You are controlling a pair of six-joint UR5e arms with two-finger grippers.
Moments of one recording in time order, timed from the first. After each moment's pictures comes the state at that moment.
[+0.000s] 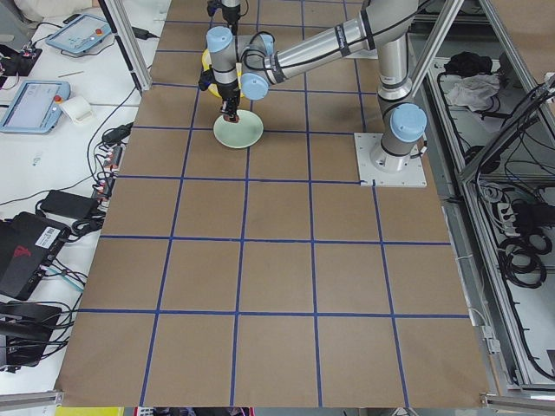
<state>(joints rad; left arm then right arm) -1.53 -1.95 -1.65 -1.15 1.63 0.36 1.69 -1.11 1.54 -2.06 -1.54 0.23</state>
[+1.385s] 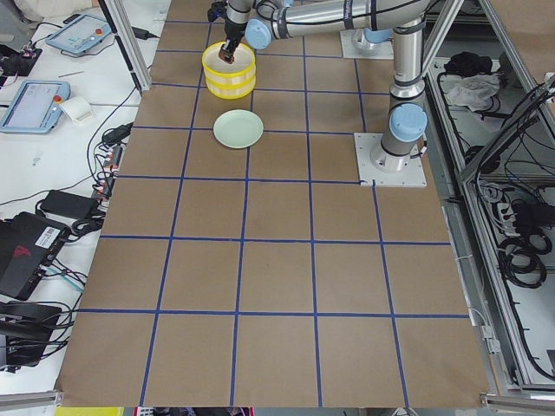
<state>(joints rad) -1.83 -1.91 -1.56 -0.93 1.55 0.16 1.51 -1.49 1.50 -1.61 -1.58 -0.09</state>
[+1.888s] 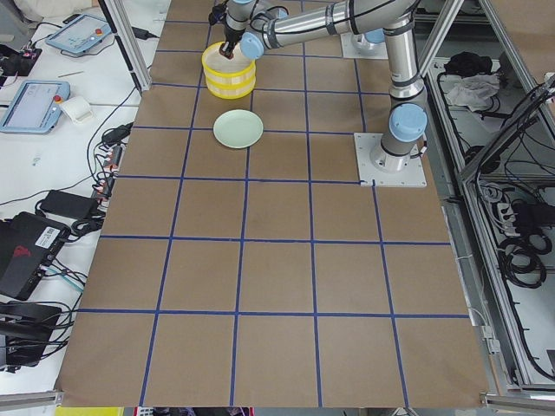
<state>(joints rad) -1.88 -2.03 -1.56 -0.75 1.41 0.11 1.51 -1.51 1.48 -1.57 -1.58 -0.09</state>
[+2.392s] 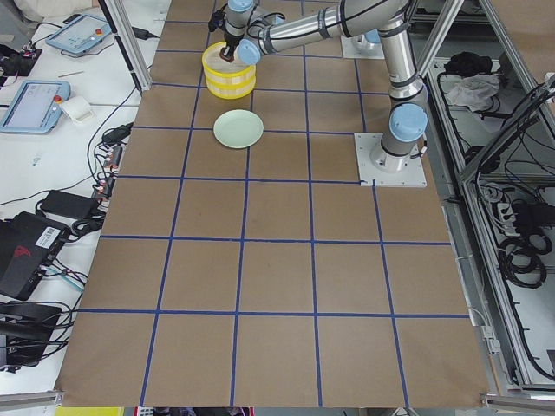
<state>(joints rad) -1.89 -2.08 -1.55 -0.73 1.36 0.03 1.51 -1.51 1.49 -1.56 -1.57 -0.09</state>
